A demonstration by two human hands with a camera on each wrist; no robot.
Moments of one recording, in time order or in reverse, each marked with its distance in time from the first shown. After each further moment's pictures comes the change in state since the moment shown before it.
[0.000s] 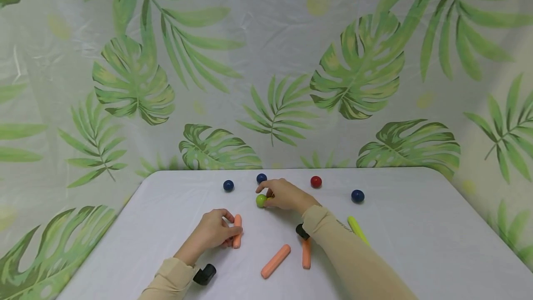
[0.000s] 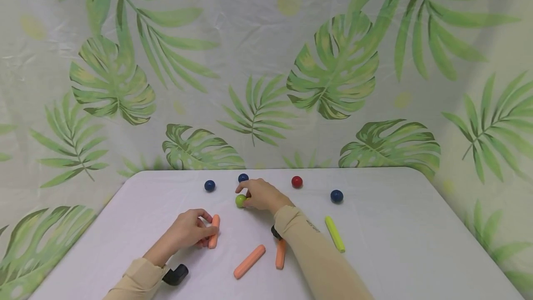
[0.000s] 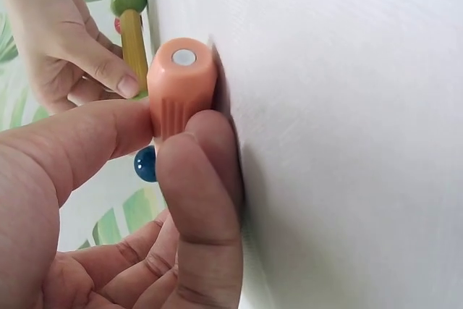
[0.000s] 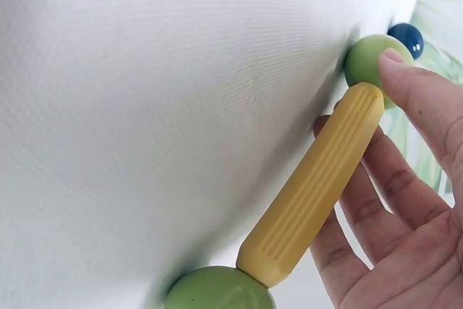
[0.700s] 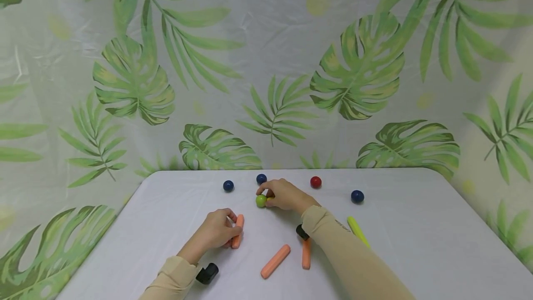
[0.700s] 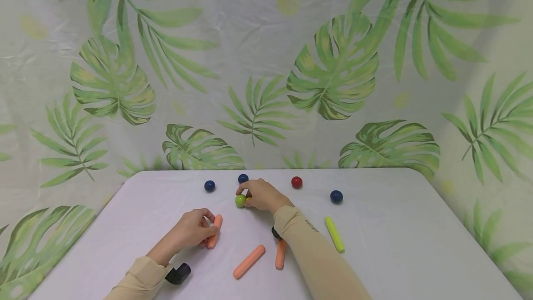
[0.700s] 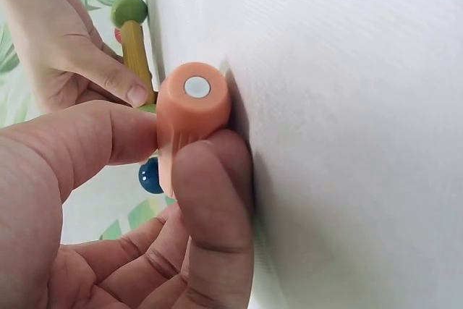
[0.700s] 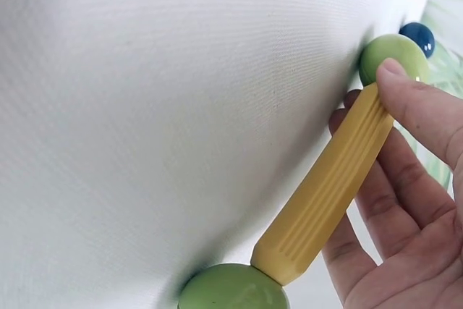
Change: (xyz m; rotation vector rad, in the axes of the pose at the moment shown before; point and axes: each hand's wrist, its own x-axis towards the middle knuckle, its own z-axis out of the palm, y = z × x) left_hand 0.001 0.007 0.002 0.038 -0.043 0.017; right_hand 0.002 0.001 0.001 -0.009 0.011 0.019
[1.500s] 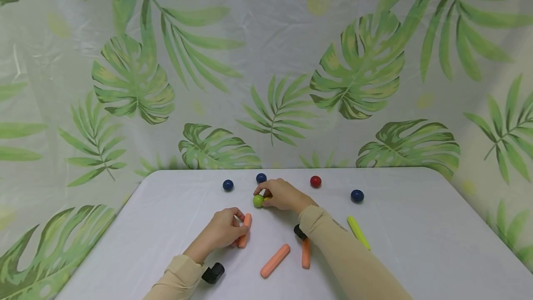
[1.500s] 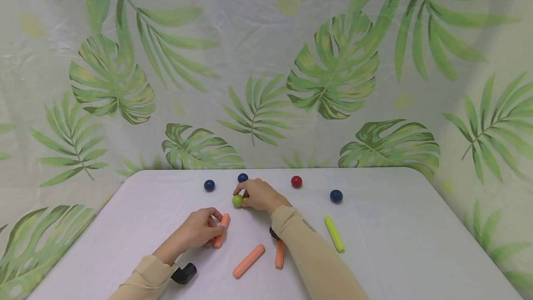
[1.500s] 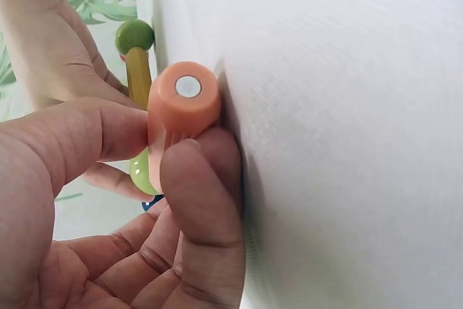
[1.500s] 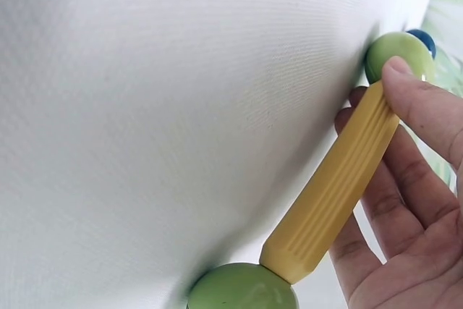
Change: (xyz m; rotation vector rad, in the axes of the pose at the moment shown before) left_hand 0.005 0.008 0.010 -0.025 -0.042 0.044; right_hand 0.004 -0.006 0.003 0.000 0.012 -0.013
